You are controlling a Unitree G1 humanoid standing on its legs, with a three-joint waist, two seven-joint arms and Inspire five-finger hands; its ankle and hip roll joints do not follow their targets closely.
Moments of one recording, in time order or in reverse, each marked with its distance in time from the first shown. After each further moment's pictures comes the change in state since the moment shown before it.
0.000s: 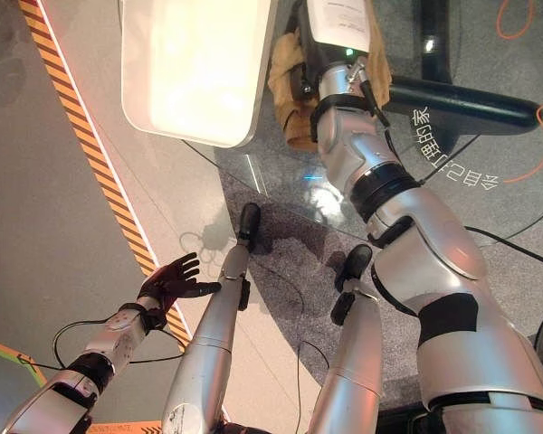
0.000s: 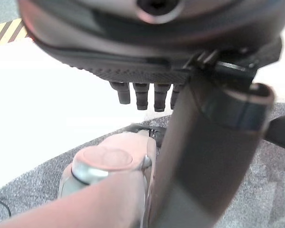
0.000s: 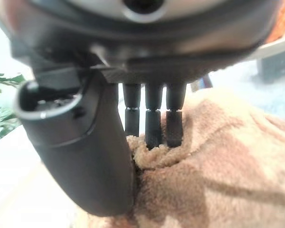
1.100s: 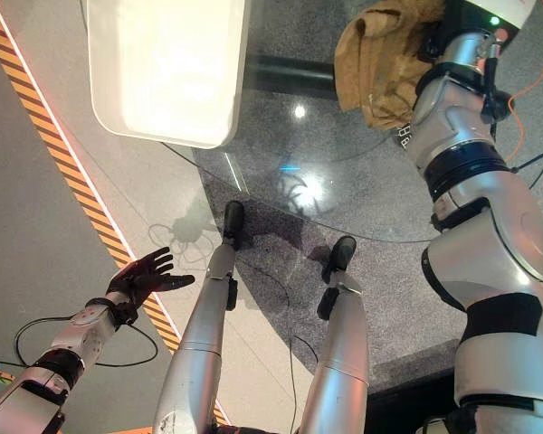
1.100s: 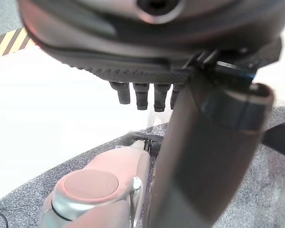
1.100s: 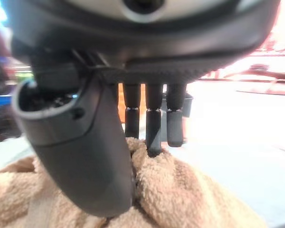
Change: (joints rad) left arm -0.002 0.131 0.013 -0.002 -0.078 0.037 -0.045; right arm -0.036 -0.230 -0.029 0.131 0.081 0.137 -0.112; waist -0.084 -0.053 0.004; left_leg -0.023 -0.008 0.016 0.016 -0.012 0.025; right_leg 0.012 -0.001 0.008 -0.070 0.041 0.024
